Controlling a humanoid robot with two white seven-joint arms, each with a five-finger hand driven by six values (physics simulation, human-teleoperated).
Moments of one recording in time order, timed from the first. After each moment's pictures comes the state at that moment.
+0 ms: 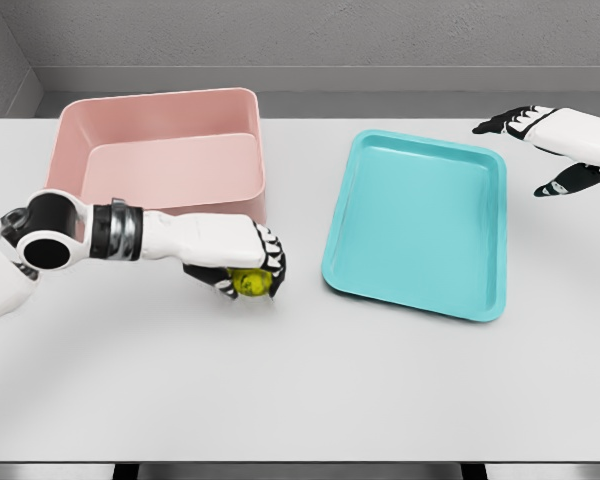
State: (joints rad) left arm -0.77 0.70 -0.90 -1.60 -0.23 -0.56 -0.61; right arm -0.80 -1.00 0.81 -1.25 0.16 -0.61 0.29
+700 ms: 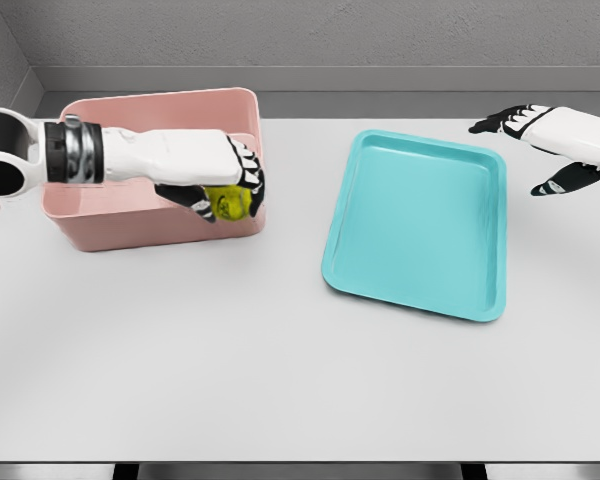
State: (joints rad) left arm -0.96 0.73 -0.89 -1.49 -0.16 -0.59 -0.61; right arm -0.80 -1.00 0.81 -1.27 0.16 -0.61 0.29
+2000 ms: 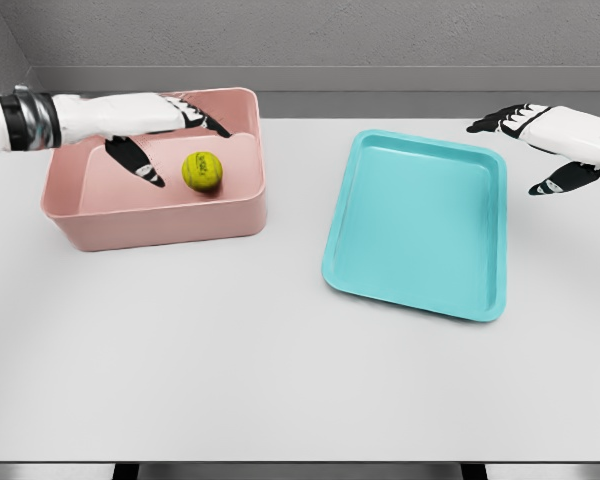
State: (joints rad) left arm -1.00 0.72 -0.85 -1.17 -0.09 -0.61 -0.61; right arm -0.80 -0.99 0.81 -1.27 0.16 -0.61 0.29
